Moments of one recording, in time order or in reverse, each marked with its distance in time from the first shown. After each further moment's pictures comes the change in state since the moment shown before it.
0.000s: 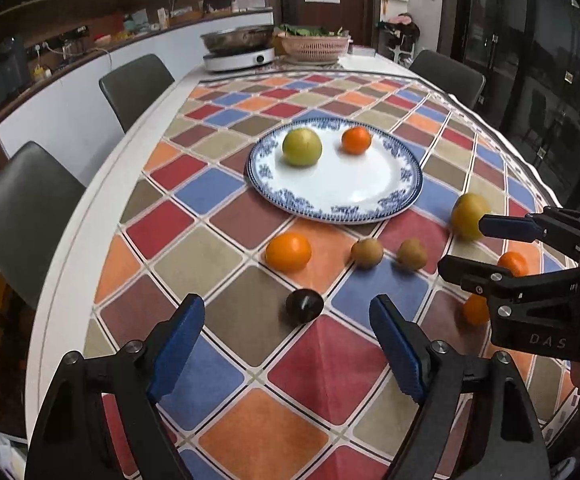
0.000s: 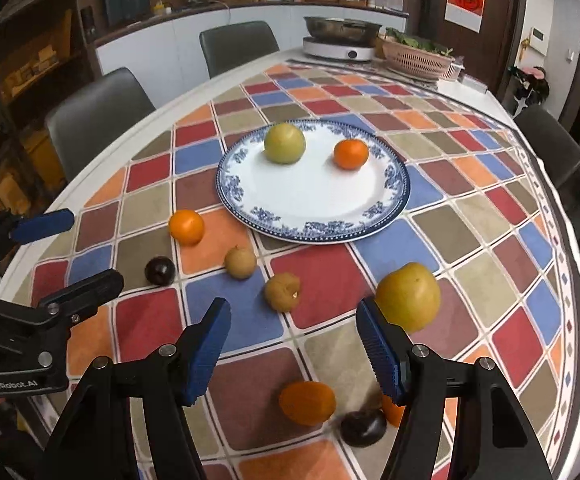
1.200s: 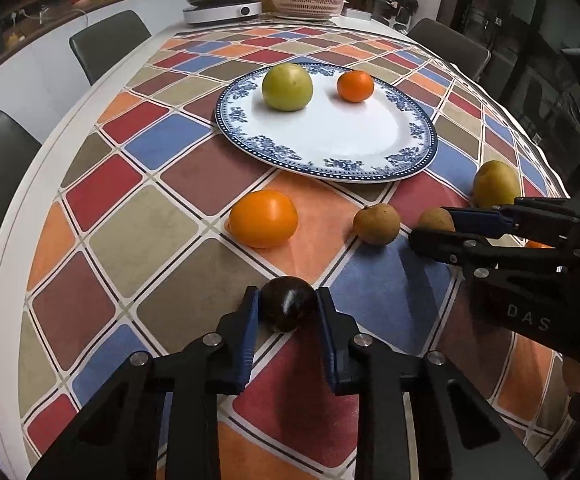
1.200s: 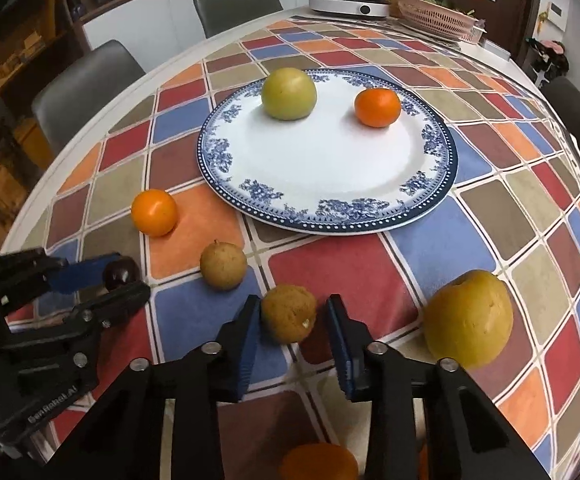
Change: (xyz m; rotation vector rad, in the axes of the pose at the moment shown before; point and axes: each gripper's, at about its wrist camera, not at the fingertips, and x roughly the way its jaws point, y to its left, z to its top) left arm 0.065 -0.002 -0.002 -0.026 0.130 -0.090; right arm 0.066 -0.002 0.012 0.021 0.126 0.051
